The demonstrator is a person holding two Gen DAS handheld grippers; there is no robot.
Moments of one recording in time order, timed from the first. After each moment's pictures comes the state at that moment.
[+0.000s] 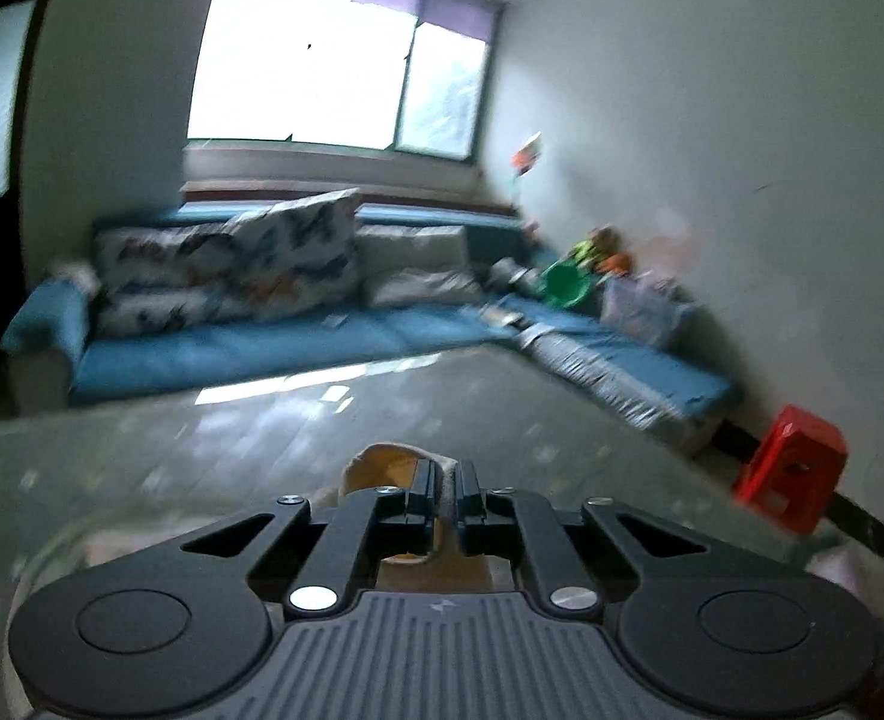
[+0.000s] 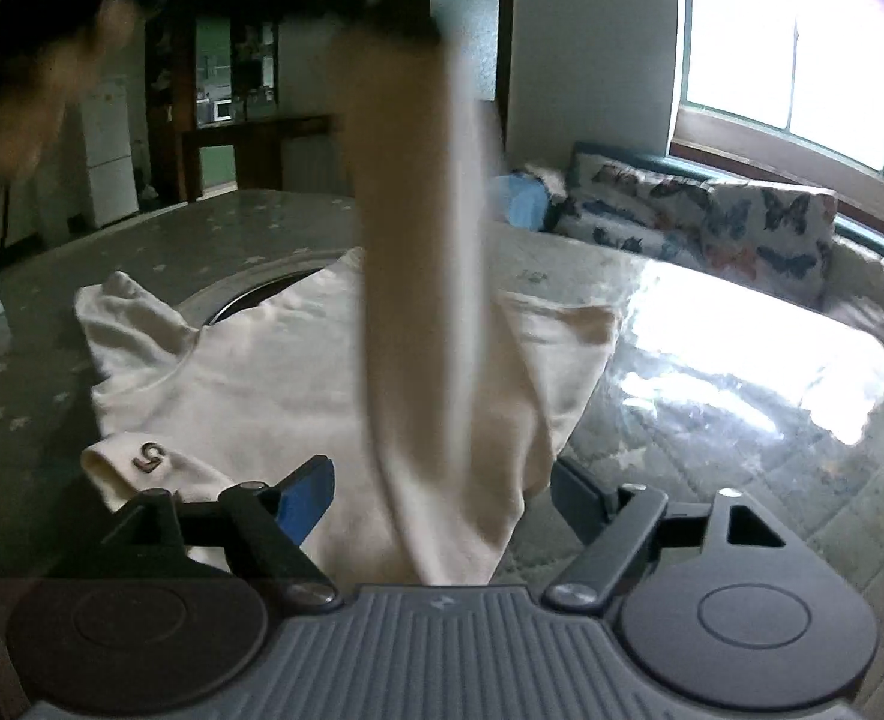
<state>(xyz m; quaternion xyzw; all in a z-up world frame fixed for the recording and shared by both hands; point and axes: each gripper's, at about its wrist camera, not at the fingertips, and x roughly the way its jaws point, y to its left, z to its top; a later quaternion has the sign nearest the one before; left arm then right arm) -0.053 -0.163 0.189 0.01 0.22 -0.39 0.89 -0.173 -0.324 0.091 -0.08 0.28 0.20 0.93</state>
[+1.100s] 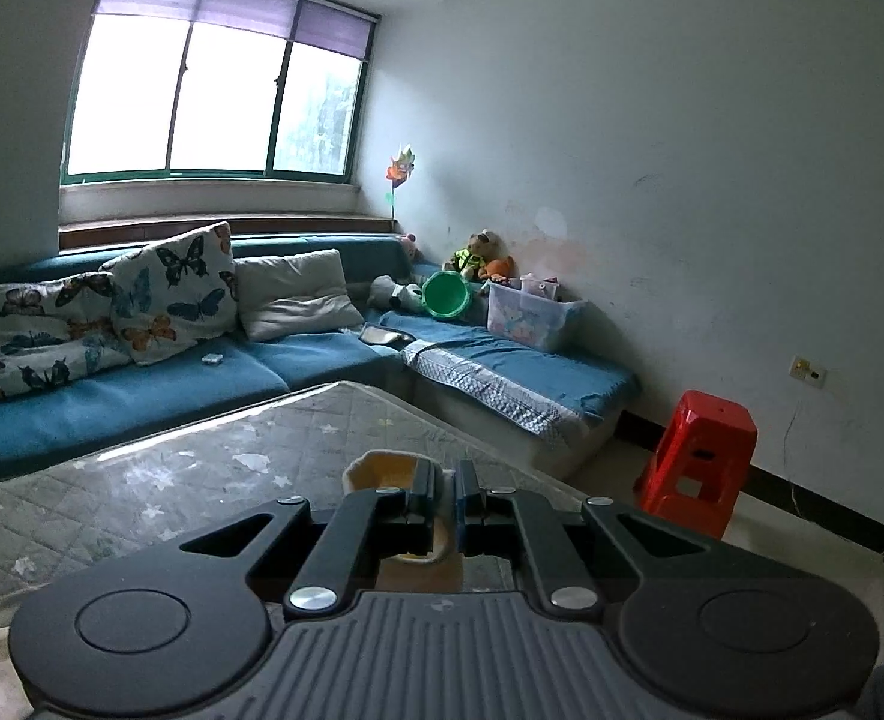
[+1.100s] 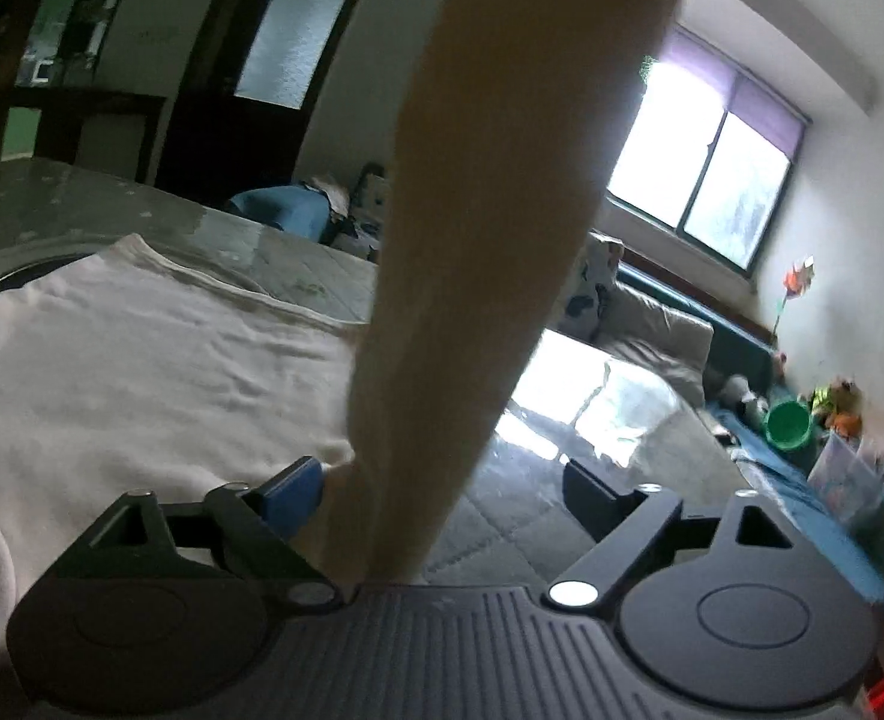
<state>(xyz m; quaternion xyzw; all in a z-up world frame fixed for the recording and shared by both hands) -0.074 -0.230 0.194 0.03 0.20 -0.48 0.85 -0.144 -0.299 0.065 -0.17 0.23 -0.04 0.96</state>
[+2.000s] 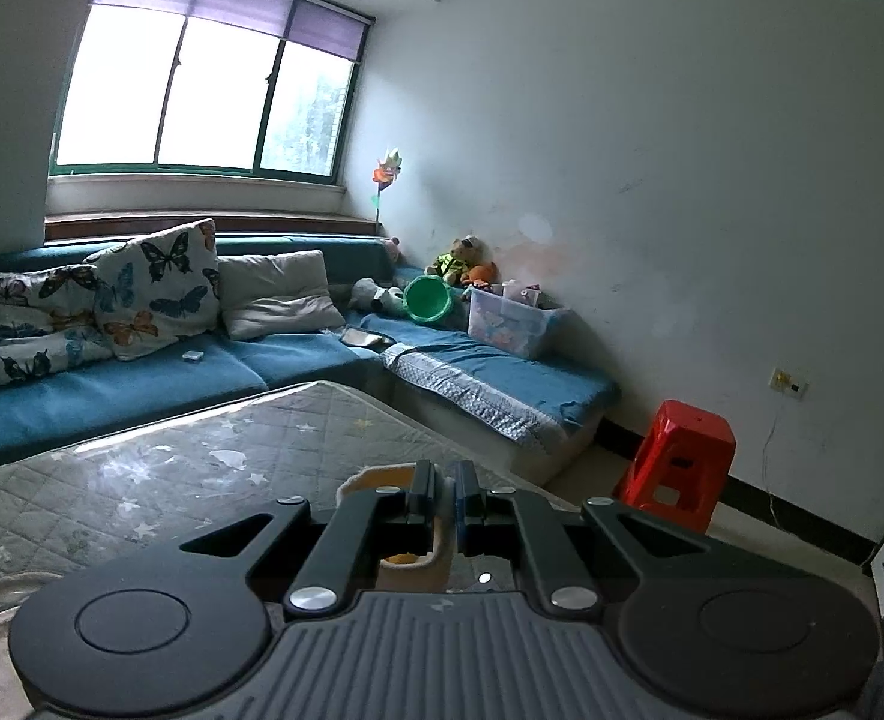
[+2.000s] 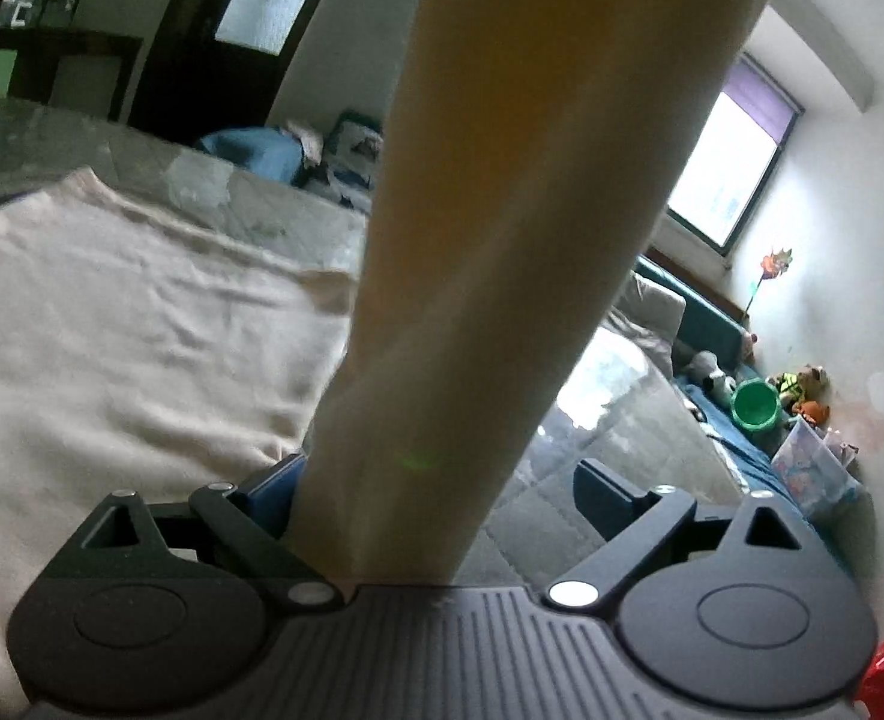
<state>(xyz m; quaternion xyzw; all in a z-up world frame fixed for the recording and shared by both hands) -0.077 -0.231 0.194 0.02 0.21 -0.50 0.84 -0.110 -0.304 0.048 -0.20 0.27 -0.08 0.94</state>
